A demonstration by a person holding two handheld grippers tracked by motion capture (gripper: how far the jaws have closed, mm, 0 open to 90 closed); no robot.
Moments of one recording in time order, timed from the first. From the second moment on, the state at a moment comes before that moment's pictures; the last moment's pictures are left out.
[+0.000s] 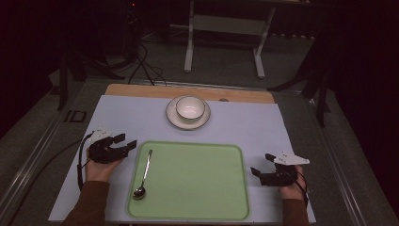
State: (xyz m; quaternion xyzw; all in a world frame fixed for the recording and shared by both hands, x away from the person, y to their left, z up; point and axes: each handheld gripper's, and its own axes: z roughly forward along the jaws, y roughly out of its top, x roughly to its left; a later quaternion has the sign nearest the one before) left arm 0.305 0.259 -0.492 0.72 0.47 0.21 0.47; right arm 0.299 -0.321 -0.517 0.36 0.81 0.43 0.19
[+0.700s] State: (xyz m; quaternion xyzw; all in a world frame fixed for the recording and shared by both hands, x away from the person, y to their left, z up) left arm 0.283 0.288 -0.475 0.69 0.47 0.29 0.47; right arm 0.296 -0.331 -0.511 0.36 0.79 0.45 0.21
